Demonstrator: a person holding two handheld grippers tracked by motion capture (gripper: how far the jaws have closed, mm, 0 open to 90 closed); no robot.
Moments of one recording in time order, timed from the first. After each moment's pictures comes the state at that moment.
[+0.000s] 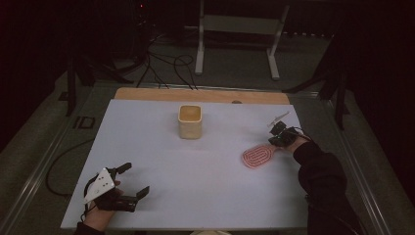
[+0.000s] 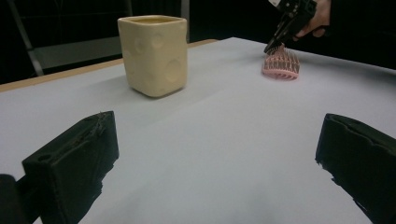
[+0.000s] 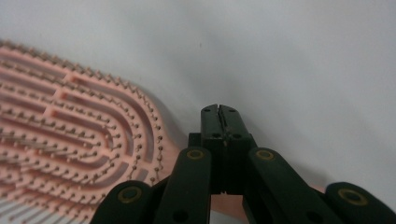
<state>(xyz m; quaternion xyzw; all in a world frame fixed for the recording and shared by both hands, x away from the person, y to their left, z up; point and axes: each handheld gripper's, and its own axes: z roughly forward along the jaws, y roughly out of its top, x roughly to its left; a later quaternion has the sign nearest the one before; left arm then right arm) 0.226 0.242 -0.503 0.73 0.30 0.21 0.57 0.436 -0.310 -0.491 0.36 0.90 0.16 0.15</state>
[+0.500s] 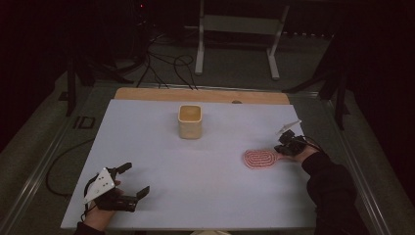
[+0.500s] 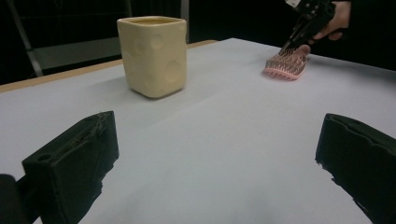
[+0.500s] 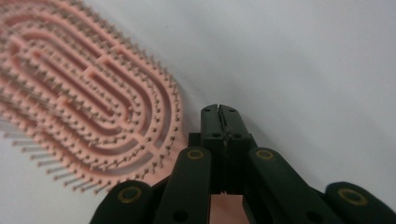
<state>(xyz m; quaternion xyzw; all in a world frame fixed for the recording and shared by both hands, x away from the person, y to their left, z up) 0.226 0.241 -0.502 0.73 0.30 0.21 0.57 0.402 -0.330 -0.490 0.37 0.90 0.18 0.14</state>
